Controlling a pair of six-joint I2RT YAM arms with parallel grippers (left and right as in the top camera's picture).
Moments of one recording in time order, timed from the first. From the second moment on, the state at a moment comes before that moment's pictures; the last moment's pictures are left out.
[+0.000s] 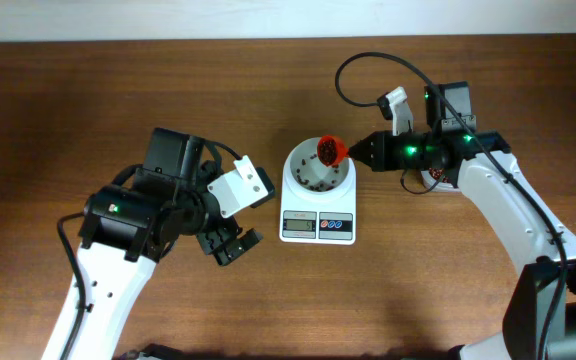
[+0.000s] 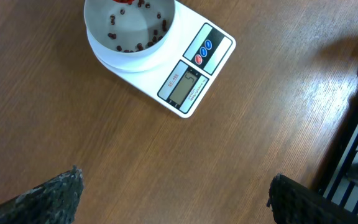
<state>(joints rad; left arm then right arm) -0.29 1.22 1.29 -1.19 0.36 0.70 0.14 1.68 1.21 -0.52 -0.75 0.15</state>
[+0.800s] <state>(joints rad) -0.29 1.22 1.29 -1.19 0.36 0.70 0.14 1.68 1.21 -0.54 -0.80 -0.01</state>
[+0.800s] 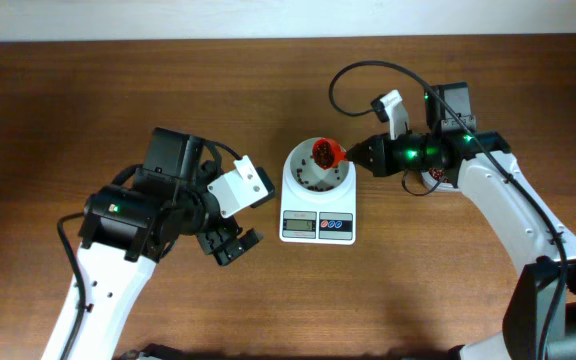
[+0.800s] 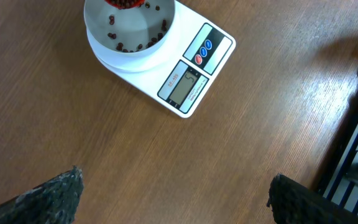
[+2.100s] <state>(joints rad) -0.29 1.22 1.29 -1.19 0.36 0.70 0.14 1.68 1.21 -0.50 -0.79 -0.32</state>
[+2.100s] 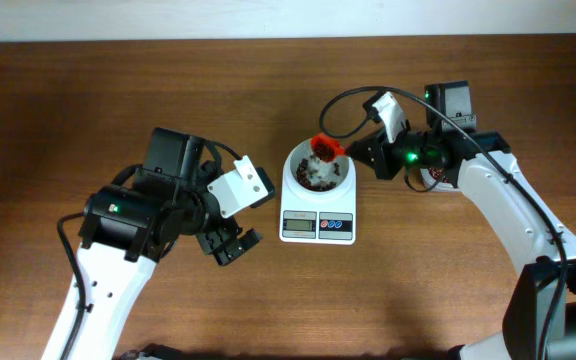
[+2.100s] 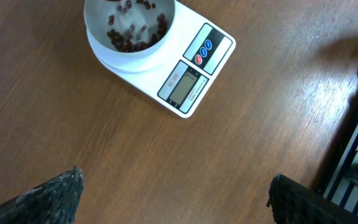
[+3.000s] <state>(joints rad) -0.29 1.22 1.29 -1.19 0.36 0.70 0.14 1.68 1.21 -0.49 -0.77 -0.32</state>
